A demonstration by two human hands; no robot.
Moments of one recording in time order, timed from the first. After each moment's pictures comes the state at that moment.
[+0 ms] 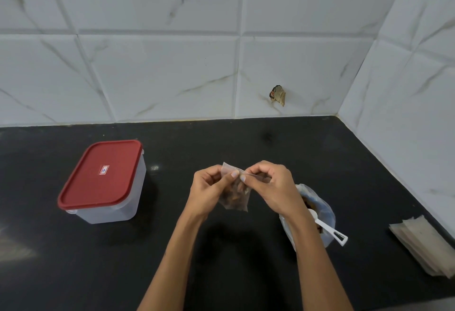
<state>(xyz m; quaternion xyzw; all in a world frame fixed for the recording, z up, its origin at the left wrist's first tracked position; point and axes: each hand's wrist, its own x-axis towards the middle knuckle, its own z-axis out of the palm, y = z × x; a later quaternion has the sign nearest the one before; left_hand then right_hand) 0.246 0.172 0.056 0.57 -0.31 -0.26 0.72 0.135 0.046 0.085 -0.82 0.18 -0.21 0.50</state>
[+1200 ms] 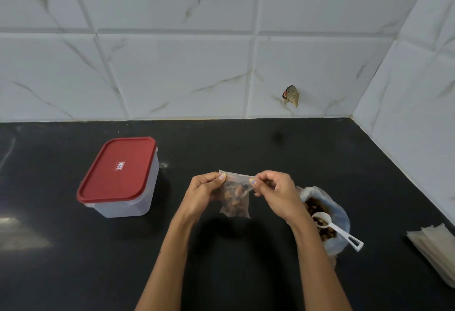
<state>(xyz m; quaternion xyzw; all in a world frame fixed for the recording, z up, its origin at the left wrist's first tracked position) 0.270 0.200 0.041 0.59 -0.24 -0.34 0.69 0.149 0.051 0.058 -0.79 0.24 -0.16 0.54</state>
